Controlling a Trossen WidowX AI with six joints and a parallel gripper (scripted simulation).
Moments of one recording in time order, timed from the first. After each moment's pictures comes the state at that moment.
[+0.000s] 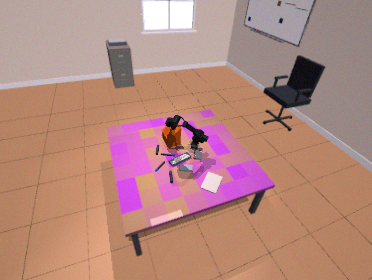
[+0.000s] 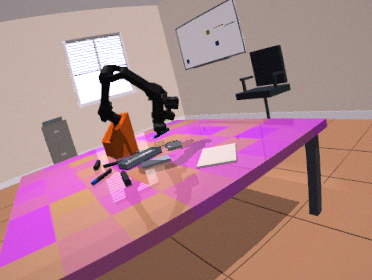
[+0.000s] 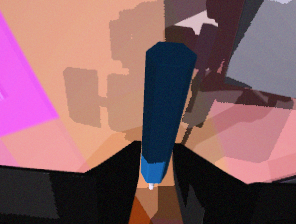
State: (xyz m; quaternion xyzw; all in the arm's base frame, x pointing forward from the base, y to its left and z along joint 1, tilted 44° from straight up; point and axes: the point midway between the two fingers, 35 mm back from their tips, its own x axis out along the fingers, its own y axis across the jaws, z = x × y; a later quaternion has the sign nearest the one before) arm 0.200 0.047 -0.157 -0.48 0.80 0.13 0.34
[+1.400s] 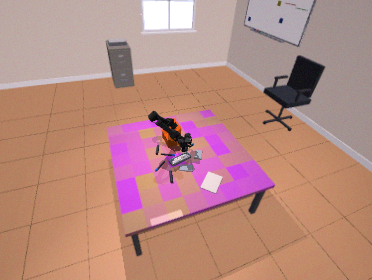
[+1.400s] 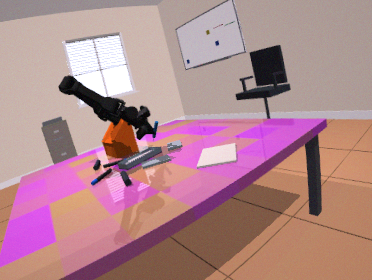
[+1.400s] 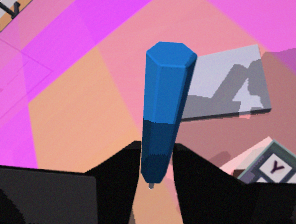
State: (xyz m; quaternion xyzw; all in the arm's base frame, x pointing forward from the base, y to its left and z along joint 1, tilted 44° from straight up) arm 0.239 0.012 -0.089 -0.32 0.61 0.30 0.65
